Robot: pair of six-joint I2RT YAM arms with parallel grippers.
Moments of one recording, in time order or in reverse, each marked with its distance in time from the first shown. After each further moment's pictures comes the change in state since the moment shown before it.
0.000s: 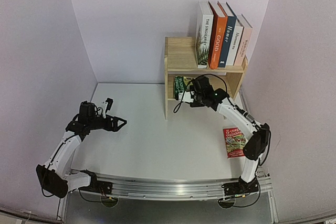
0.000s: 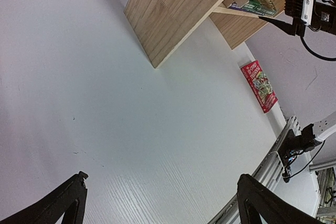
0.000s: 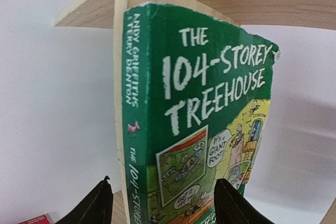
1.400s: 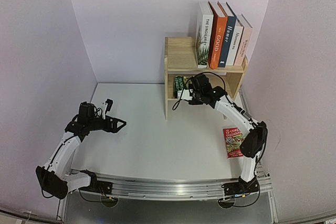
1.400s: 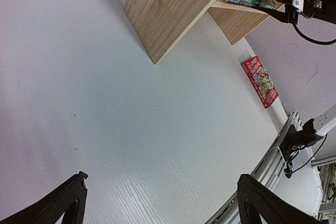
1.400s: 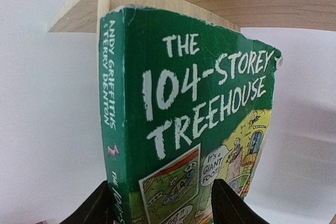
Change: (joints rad) left arm 0.000 -0.017 0.000 -0.031 0.000 0.026; right arm -0.020 0.063 0.078 -0.007 -0.028 0.003
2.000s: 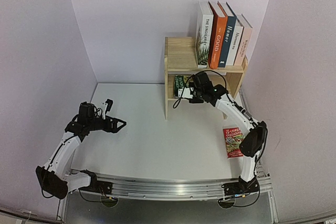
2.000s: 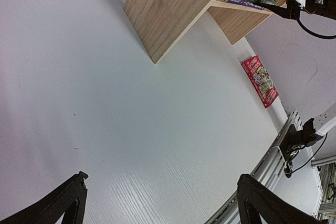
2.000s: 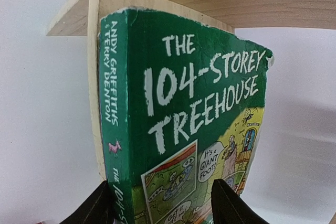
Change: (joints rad) left arm 0.000 0.000 0.000 -0.004 0.000 0.001; right arm -0.016 0.016 0.051 -0.030 -0.029 0.001
